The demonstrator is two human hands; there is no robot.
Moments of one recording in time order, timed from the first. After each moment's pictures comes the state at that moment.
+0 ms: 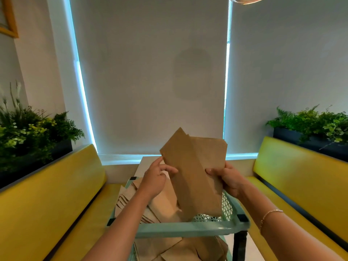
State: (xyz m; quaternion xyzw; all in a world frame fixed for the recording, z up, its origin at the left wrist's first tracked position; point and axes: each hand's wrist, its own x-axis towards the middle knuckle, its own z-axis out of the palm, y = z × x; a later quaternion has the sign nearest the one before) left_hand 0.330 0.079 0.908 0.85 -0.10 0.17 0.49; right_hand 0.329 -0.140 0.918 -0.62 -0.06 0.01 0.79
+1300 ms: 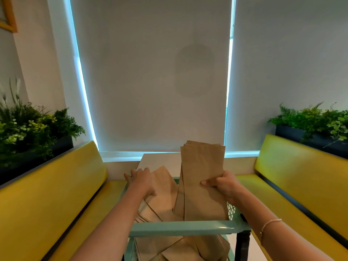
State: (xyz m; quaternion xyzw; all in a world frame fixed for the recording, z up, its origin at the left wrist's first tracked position) left_hand 0.369 0.114 0.890 1.00 0.08 0.04 0.01; right_hand 0.326 -0.125 0.900 -0.71 0.02 0.00 0.71
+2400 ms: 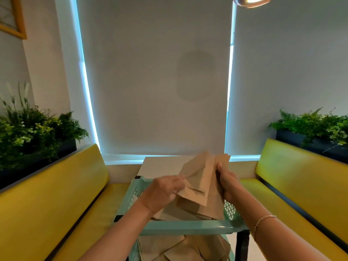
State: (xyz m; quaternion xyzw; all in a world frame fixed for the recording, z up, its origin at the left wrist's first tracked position) left_hand 0.319 0.094 0.886 0.80 -0.45 0.37 0.15; right_hand 0.333 -0.117 0.907 -0.63 0.11 -0.05 0.77
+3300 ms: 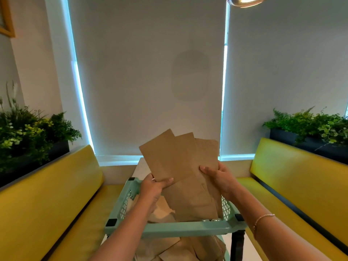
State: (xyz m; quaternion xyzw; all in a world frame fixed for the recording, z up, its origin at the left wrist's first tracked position) left_hand 0.333 0.072 0.883 0.64 0.05 0.08 0.76; right_hand 0.327 -0.128 0.912 -0.65 -0.07 -0.04 0.76
